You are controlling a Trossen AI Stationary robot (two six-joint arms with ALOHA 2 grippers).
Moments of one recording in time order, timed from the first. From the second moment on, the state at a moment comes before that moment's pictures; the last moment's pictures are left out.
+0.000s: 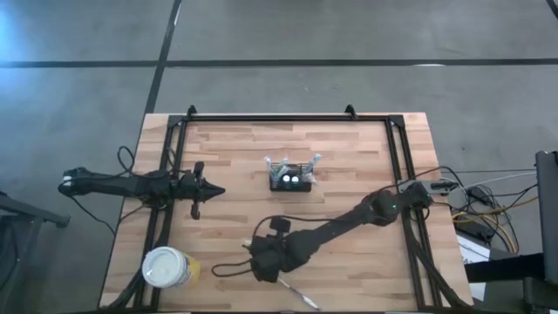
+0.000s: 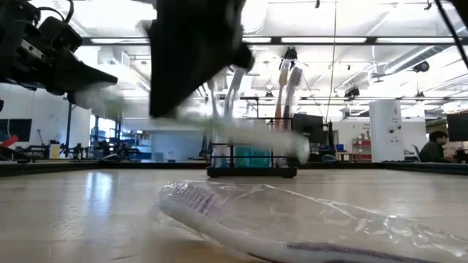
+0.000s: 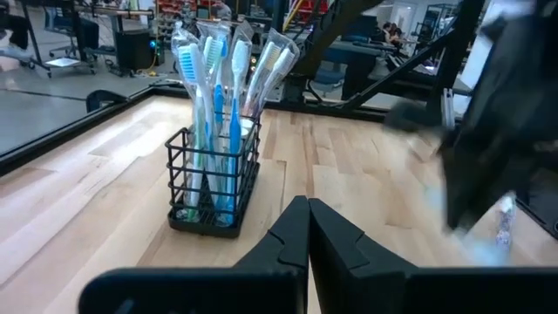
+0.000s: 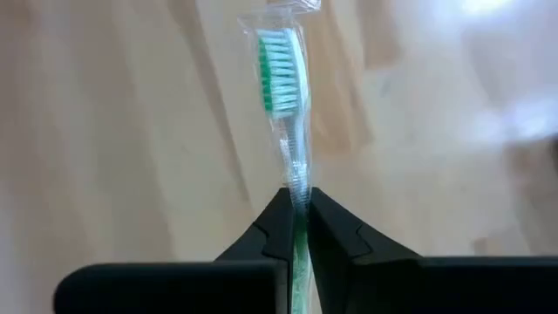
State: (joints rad) left arm -0.09 0.21 0.01 0.05 -0.13 -0.14; right arm 0.42 2.45 2.22 -0.99 0.39 0.62
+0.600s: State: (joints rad) left arm -0.09 0.21 0.03 0.01 -0.21 -0.09; right arm 0.63 2.18 2.17 -0.85 0.73 0.25
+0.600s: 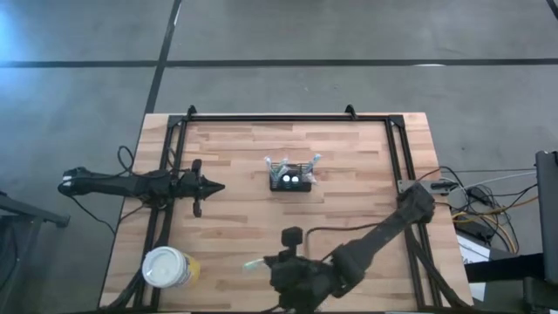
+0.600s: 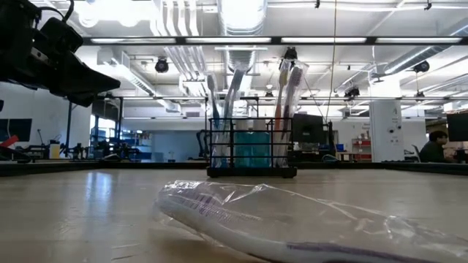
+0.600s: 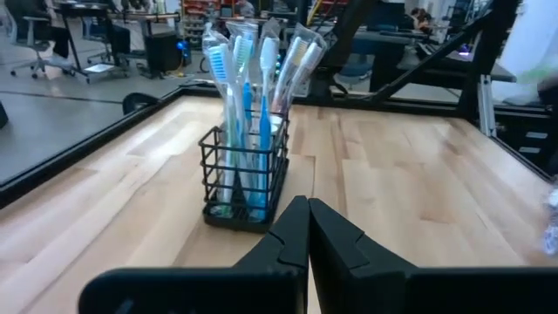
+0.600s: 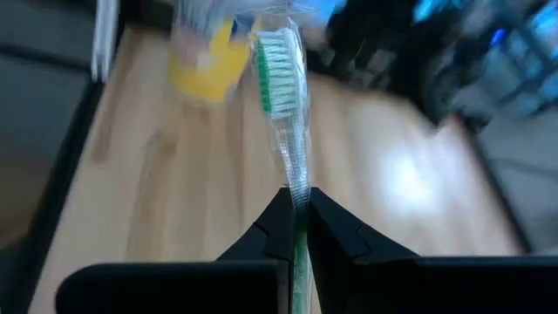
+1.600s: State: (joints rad) left arm -0.09 0.21 0.03 0.01 -0.24 -0.10; right arm 0.44 1.10 0.87 0.38 0.14 -0.21
